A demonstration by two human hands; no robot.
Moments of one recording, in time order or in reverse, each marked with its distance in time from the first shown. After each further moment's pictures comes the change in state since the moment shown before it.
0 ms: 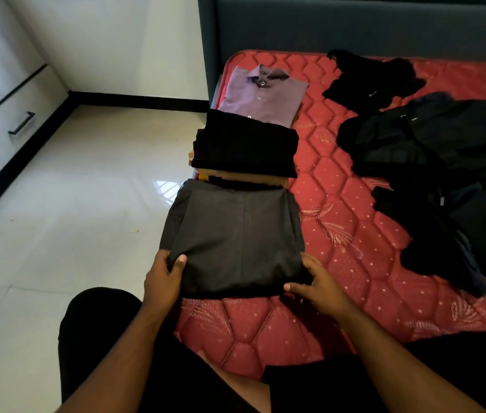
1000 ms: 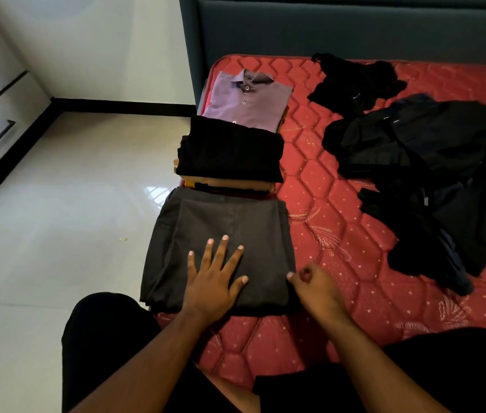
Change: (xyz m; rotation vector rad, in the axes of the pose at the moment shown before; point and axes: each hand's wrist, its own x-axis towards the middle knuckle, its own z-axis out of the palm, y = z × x) left_hand -0.013 0.033 0.082 0.802 -0.248 0.652; right_hand -0.002 -0.019 -0.002 -0.325 0.320 0.421
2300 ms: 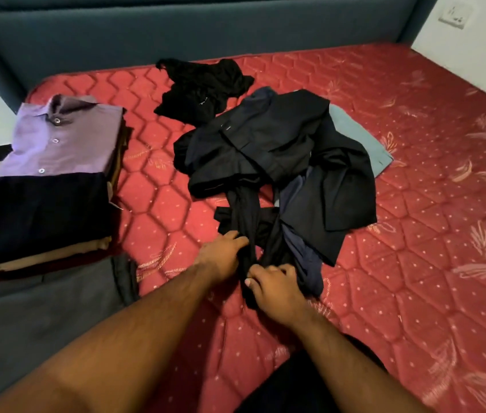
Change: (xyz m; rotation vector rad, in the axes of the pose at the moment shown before) left_hand 0.228 0.284 0.032 -0.005 -0.298 0.504; right_hand 0.098 0.143 -0.148 -0.294 0.162 -0.319
